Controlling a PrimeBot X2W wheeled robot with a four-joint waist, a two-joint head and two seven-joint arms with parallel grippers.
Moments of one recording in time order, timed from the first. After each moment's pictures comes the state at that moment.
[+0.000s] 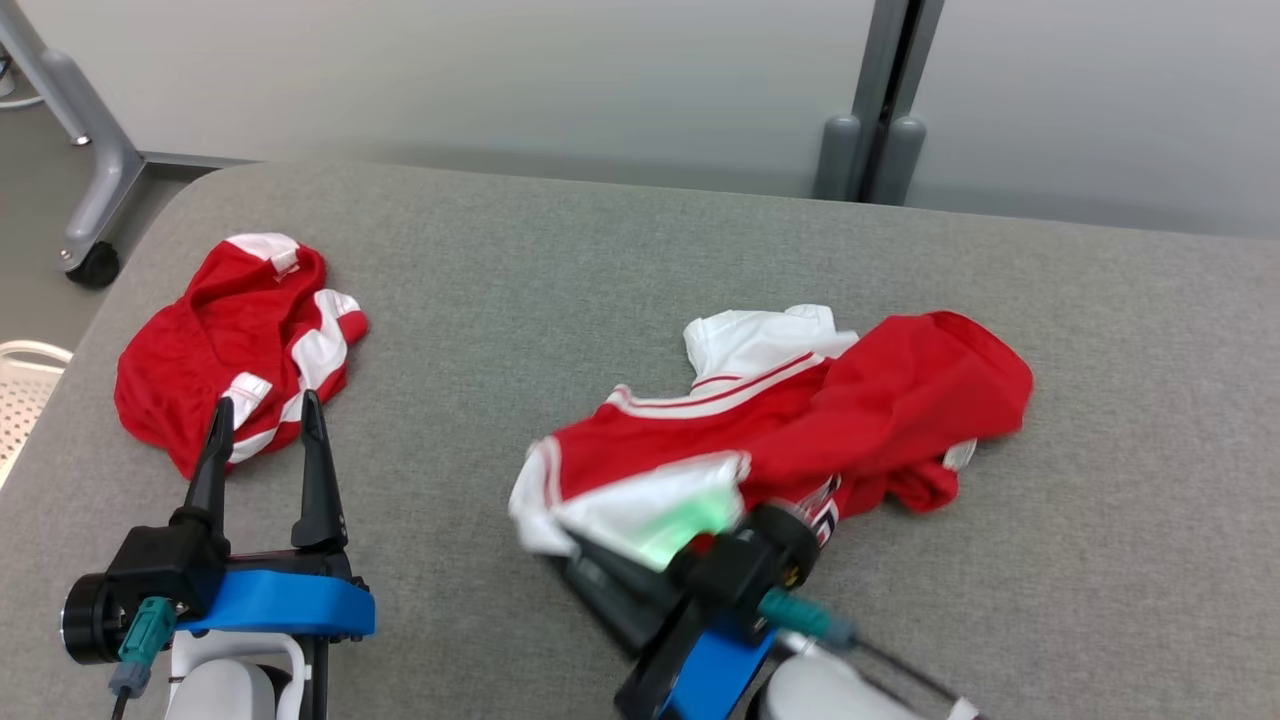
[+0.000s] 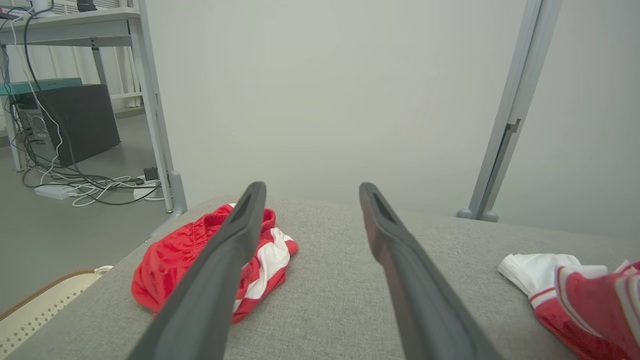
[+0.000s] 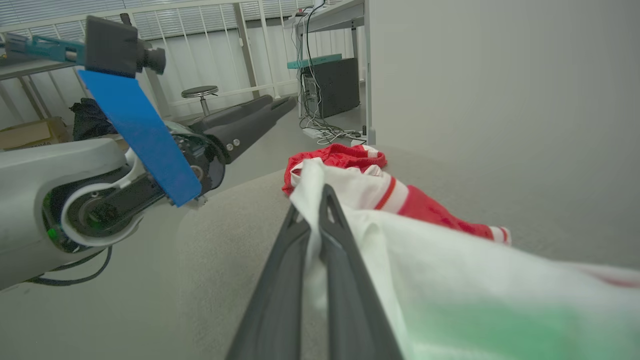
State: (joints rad) left arm -0.15 0.06 0.08 0.24 -0.11 -0.13 -0.26; right arm -0.46 -0.05 0.81 0.37 0.37 0.13 -0.26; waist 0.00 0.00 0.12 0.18
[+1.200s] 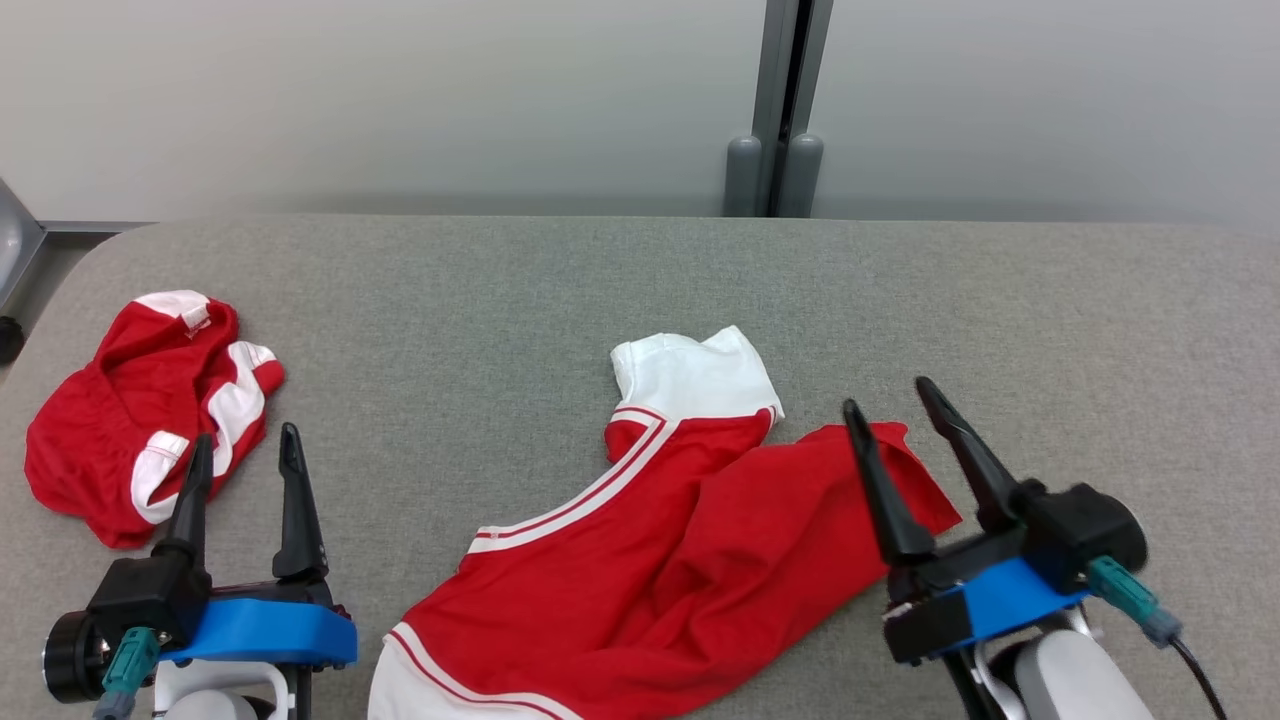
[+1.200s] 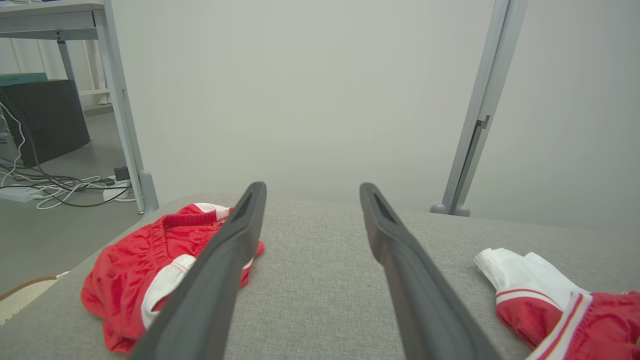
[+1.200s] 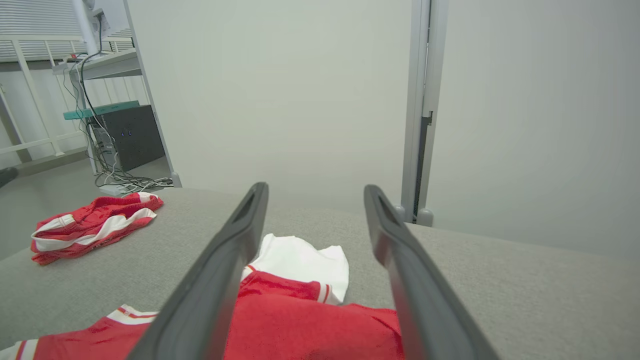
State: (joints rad) left arm -0.11 0.05 0.12 0.24 -0.10 -0.13 -0.26; right arm -0.22 -0.07 0.23 0.21 0.18 0.13 -0.26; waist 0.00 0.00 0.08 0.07
